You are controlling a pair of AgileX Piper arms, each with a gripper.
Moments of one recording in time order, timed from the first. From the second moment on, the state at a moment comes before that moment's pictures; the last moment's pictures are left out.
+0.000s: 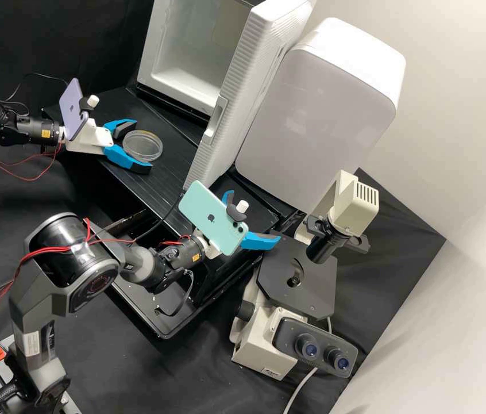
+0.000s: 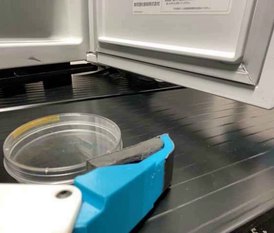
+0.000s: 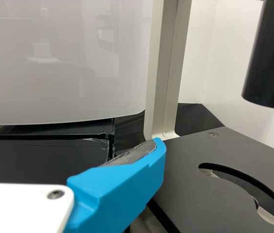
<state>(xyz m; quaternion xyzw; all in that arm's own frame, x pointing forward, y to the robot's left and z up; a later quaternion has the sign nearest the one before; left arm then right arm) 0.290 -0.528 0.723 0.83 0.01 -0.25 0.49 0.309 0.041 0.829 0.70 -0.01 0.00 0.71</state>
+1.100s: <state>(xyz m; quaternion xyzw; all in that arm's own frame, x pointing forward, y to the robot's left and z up) 0.291 -0.525 0.723 0.84 0.01 -0.24 0.48 0.309 0.041 0.829 0.70 -0.01 0.00 0.71</state>
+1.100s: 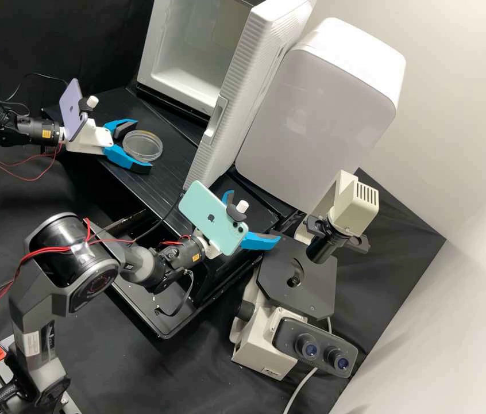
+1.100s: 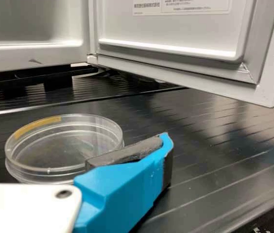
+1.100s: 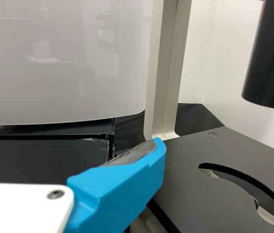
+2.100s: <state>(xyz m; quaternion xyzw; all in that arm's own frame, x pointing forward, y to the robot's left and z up) 0.293 -0.524 0.725 0.84 0.02 -0.23 0.50 0.309 0.041 0.829 0.70 -0.01 0.00 0.71</state>
